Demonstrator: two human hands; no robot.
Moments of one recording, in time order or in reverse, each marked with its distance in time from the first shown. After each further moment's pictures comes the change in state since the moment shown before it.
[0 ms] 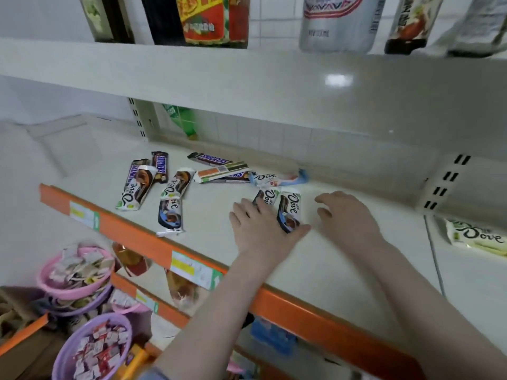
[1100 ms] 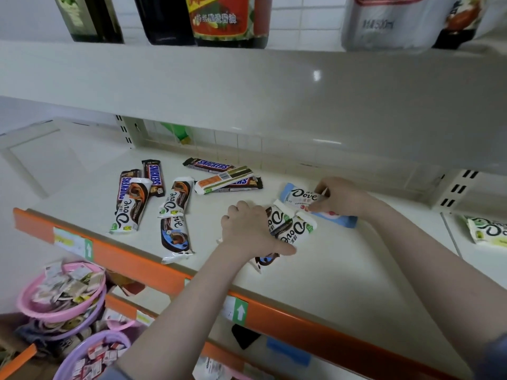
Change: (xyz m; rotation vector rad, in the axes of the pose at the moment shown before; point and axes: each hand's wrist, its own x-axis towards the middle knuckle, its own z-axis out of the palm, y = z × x) left_hand 0.051 -0.047 -0.030 0.051 -0.286 0.188; right_hand 0.081 -0.007 0.008 0.149 -0.311 0.115
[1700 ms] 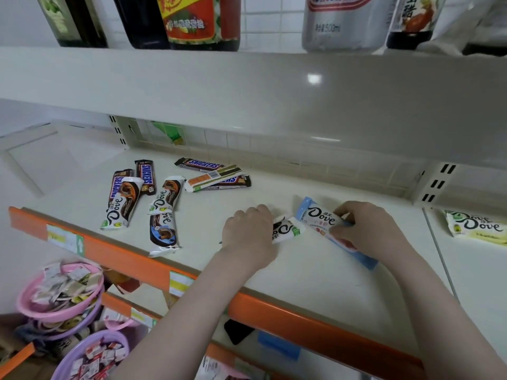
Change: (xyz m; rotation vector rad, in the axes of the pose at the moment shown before) left_hand -0.022 0.025 0.011 0.157 0.191 0.137; right_hand -0.092 0.027 0.006 0.107 0.205 0.170
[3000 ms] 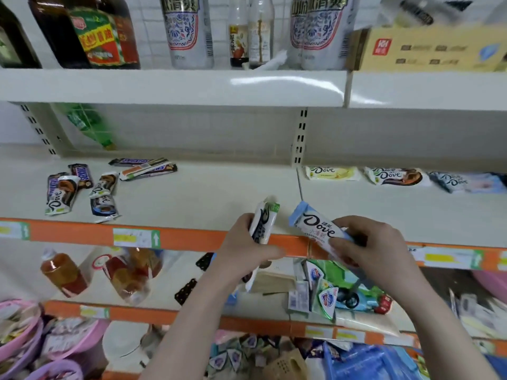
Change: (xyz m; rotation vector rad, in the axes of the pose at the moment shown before) left_hand -0.173 0.117 -0.026 -1.251 -0.264 0.026; right_hand -0.262 0.088 -0.080 0.225 0.309 0.008
